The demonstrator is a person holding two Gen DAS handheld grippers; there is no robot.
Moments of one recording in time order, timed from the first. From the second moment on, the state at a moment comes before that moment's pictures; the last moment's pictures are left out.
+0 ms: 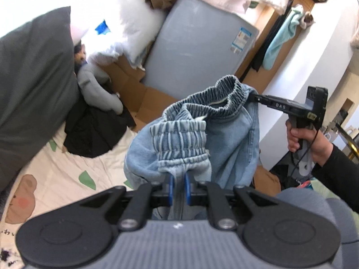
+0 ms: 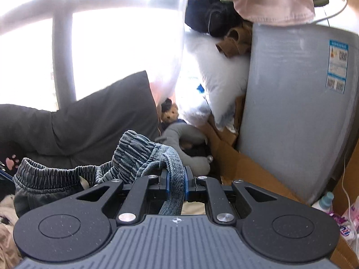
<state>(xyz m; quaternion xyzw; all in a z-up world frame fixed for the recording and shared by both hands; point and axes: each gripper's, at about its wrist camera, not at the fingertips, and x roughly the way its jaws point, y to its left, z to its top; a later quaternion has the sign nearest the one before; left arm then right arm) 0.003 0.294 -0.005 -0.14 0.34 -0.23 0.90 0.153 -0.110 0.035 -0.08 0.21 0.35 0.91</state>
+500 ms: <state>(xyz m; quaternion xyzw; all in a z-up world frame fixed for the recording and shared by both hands) -0.003 0.353 -0.047 -0.18 0.37 -0.15 0.90 0.168 -0.041 0.021 -0.10 0.24 0.39 0.88</state>
